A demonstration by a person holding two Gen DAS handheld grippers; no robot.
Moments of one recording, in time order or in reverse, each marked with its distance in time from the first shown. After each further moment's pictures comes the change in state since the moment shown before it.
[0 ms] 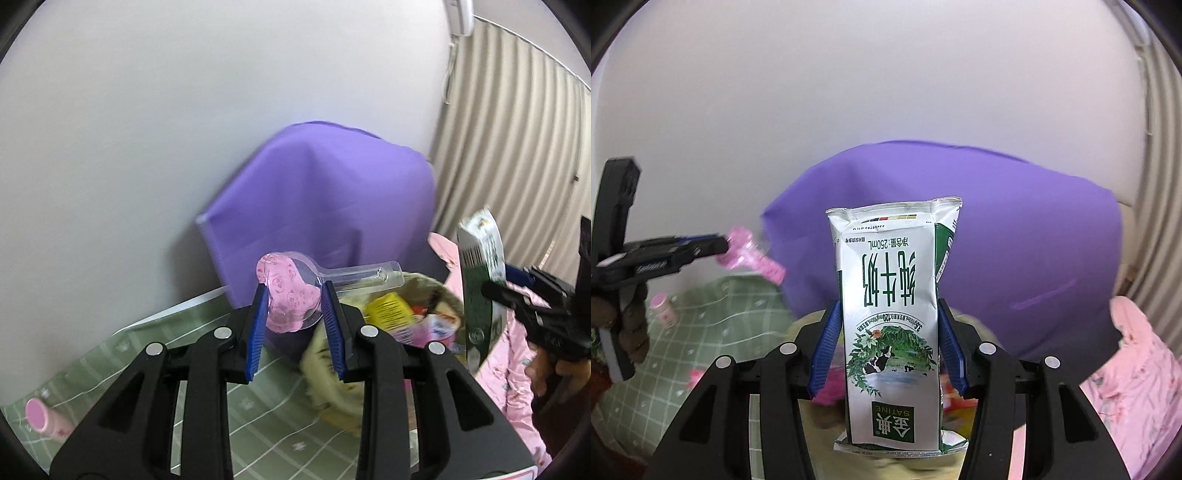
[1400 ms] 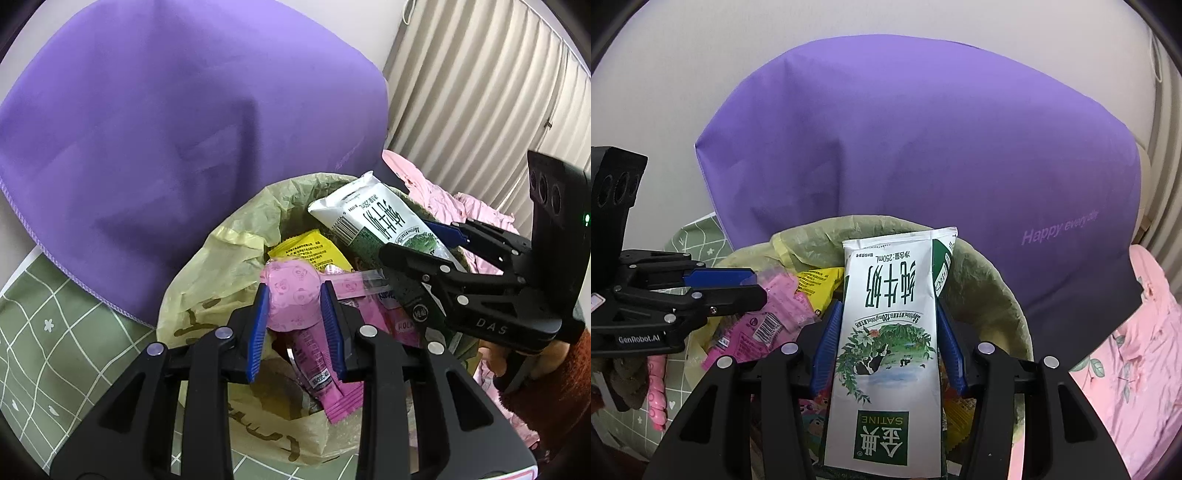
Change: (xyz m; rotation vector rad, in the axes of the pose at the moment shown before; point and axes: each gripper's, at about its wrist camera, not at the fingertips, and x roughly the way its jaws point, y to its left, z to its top) left arm 0.118 -0.083 -0.035 0.080 0.316 -0.198; right arm 0.106 -0.042 -0.052 0.054 0.233 0.042
